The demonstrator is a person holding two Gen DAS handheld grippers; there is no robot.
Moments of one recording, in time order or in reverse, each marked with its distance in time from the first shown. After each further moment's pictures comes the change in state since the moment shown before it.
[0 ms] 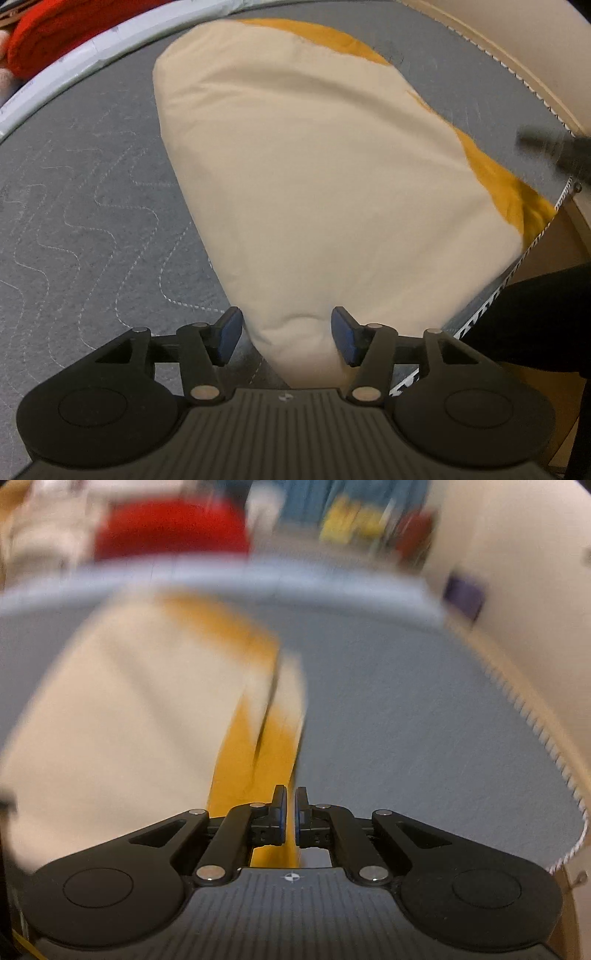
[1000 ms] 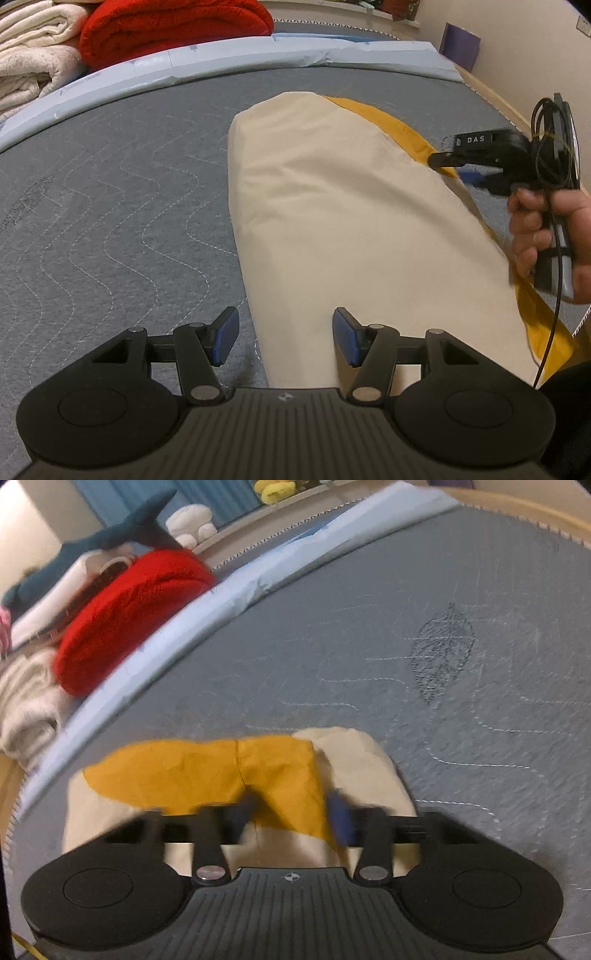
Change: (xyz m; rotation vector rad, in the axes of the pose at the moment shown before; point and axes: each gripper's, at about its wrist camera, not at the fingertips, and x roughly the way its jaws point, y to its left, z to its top) left arm 0.001 0.047 0.038 -0.259 -0.147 0.066; right arm 0.213 -0.018 0.085 0.581 0.170 0.314
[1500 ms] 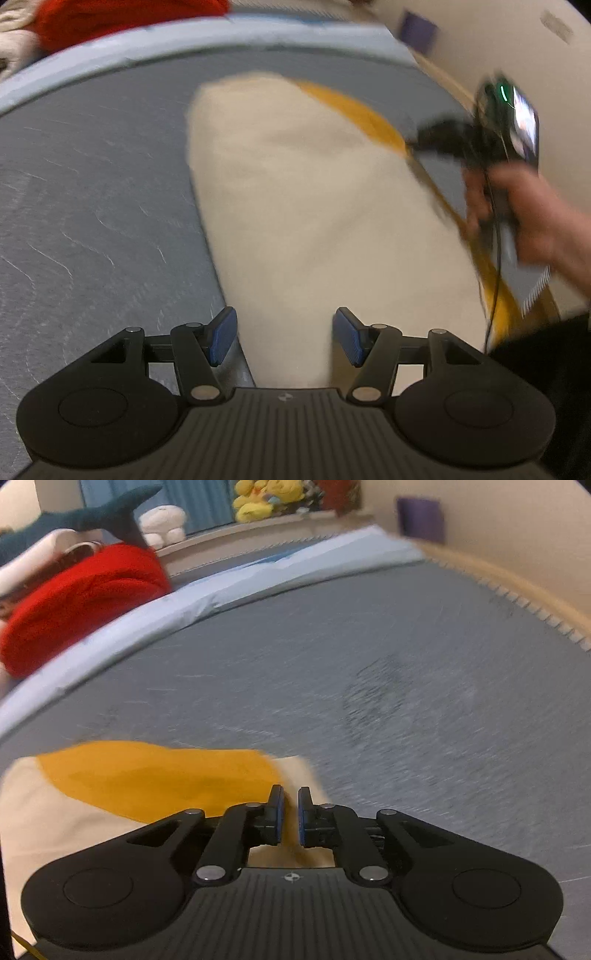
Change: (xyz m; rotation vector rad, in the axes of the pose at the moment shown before) left arm -0.012 -0.002 -0.019 0.065 0.082 -0.182; right arm -0.007 0.011 -0.005 -0.173 -0.109 -0.320
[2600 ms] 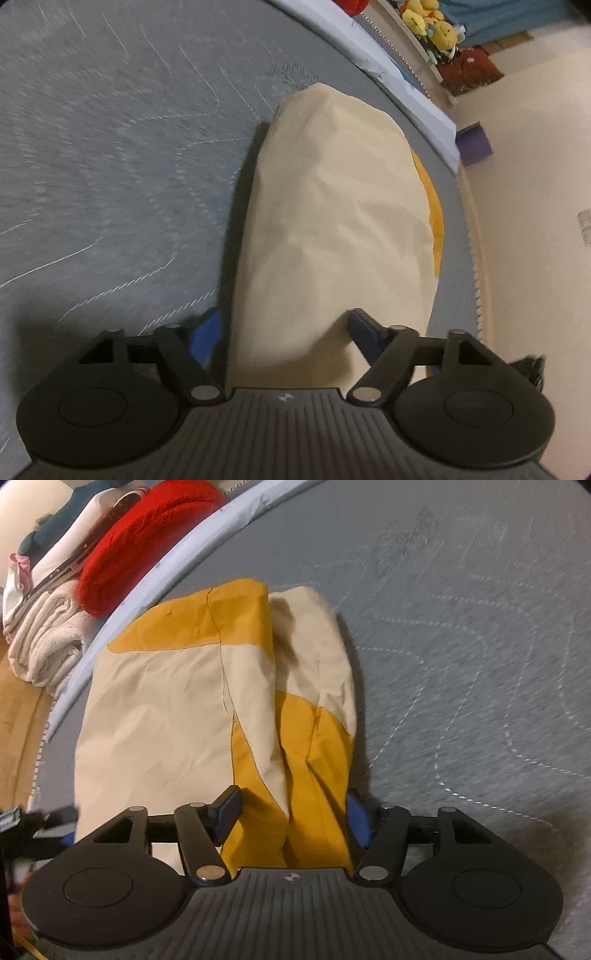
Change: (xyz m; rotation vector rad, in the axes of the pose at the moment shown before) left arm 0.063 0.118 0.026 -0.633 -0.011 -0.300; right arm -0.010 -0.077 -0.050 0.100 0.404 0.435
